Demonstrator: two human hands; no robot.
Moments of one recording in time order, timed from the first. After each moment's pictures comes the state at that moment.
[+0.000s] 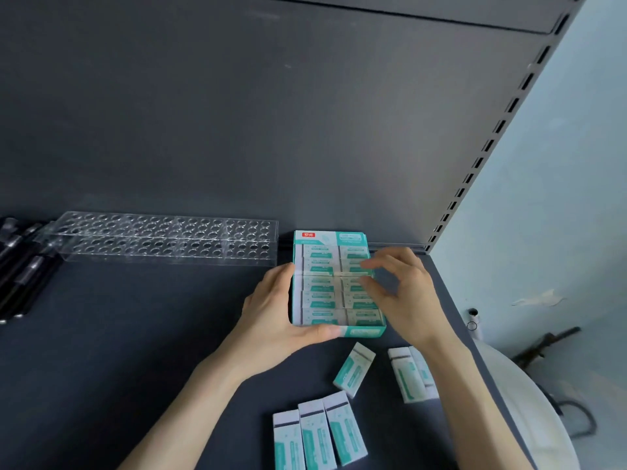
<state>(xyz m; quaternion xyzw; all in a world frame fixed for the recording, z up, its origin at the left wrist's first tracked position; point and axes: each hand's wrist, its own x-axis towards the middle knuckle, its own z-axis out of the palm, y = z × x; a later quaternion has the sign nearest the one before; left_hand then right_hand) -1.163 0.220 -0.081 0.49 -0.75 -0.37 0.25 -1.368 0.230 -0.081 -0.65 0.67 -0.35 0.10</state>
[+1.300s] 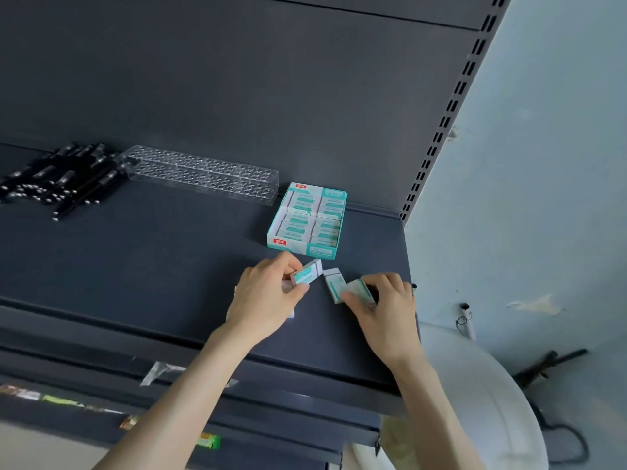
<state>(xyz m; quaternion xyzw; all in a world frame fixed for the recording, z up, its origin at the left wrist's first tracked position) -1.220 0.343 -0.099 0.62 -0.69 -0.21 0.30 -1.404 0.362 -0.107 -0.64 0.69 -0.30 0.13</state>
